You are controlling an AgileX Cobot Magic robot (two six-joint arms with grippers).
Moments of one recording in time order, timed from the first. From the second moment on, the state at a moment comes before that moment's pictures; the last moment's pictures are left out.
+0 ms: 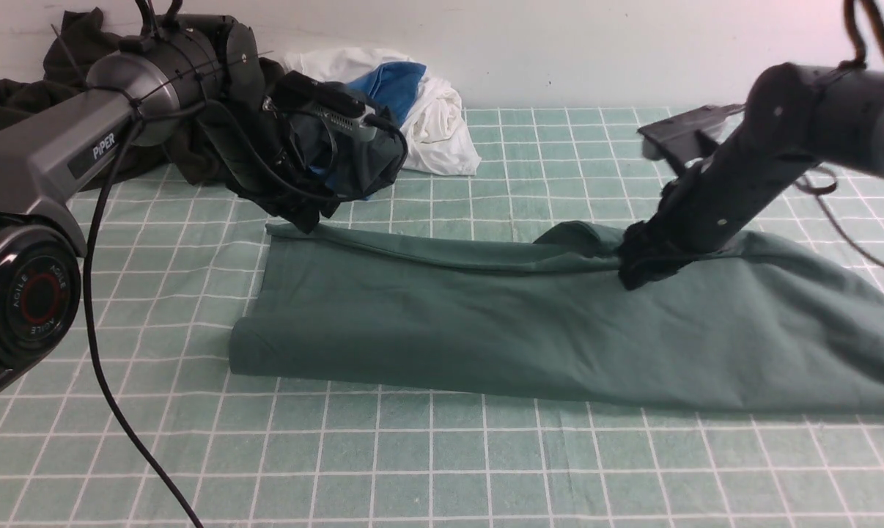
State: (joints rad) right arm 0.21 2.06 -1.59 0.20 0.91 -0.35; left arm -0.17 2.30 -2.06 -0.06 1.03 0.39
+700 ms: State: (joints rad) right arm 0.11 2.05 -1.79 0.20 0.95 -0.21; left arm -0.26 2.30 -2.06 -0.06 1.22 0.36
